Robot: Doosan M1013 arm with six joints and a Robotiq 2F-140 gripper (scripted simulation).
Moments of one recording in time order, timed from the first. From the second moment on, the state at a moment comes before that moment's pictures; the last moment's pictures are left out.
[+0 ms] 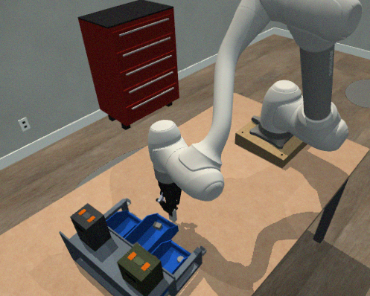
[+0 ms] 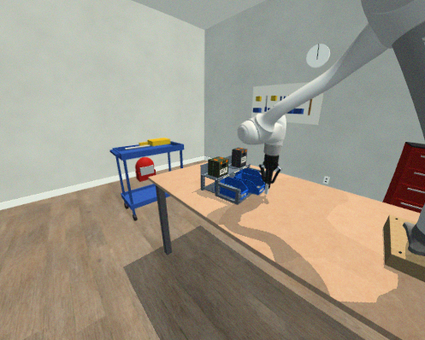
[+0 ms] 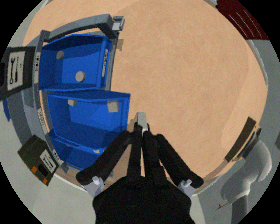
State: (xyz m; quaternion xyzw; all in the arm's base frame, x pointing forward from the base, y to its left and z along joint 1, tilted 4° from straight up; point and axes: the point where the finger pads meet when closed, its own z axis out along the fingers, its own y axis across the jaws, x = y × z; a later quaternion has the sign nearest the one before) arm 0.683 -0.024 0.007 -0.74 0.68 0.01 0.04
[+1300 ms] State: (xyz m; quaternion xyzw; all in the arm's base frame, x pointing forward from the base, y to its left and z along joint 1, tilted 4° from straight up) arm 0.688 -0.023 0.007 -0.74 0.68 0.01 0.04
